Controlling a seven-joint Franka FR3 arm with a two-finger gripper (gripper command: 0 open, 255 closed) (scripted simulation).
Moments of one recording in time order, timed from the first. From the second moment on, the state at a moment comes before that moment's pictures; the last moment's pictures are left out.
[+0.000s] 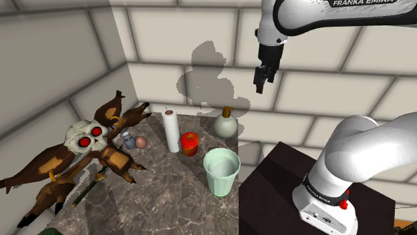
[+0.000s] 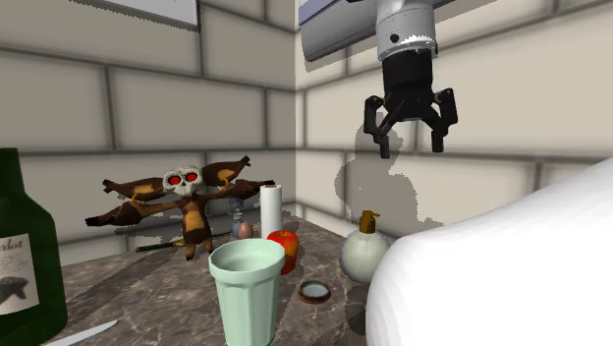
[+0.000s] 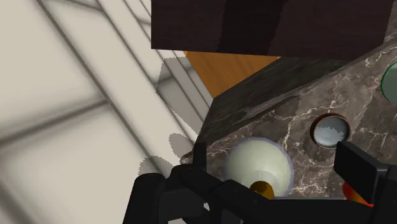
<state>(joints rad) 0.02 -0.77 0.00 -2.42 -0.11 1.64 -0.05</state>
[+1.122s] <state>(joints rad) 0.10 -0.34 0.19 -2.22 -0.03 1.89 0.19</state>
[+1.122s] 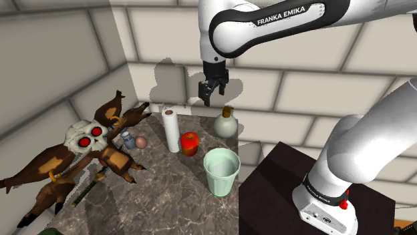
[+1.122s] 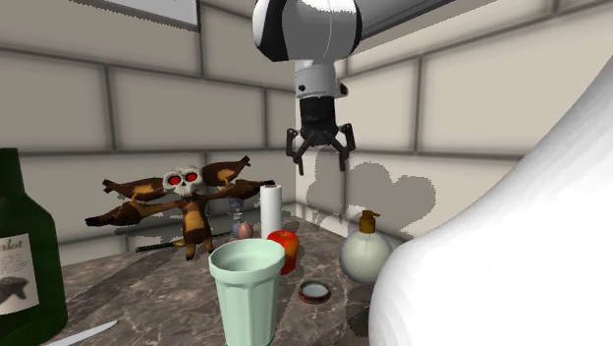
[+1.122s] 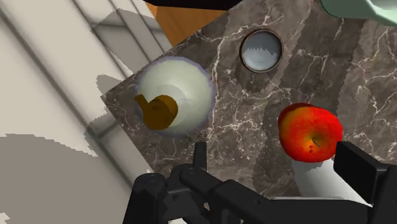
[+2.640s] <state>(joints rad) 0.17 0.14 0.31 -1.88 -0.15 2.05 0.43</state>
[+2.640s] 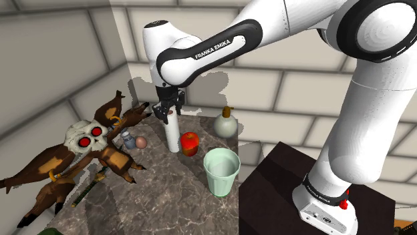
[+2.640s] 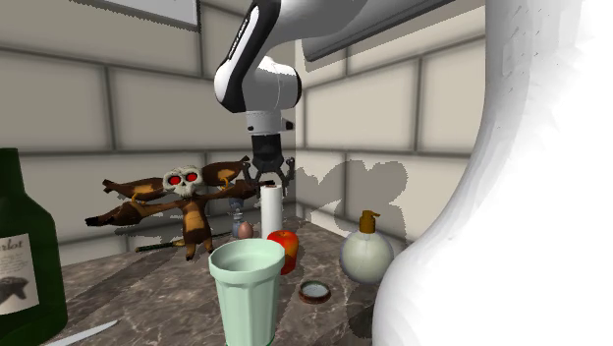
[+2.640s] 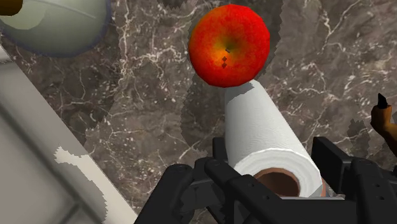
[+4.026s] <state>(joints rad) 0.17 0.11 0.32 -1.78 -0.13 1.92 0.41</state>
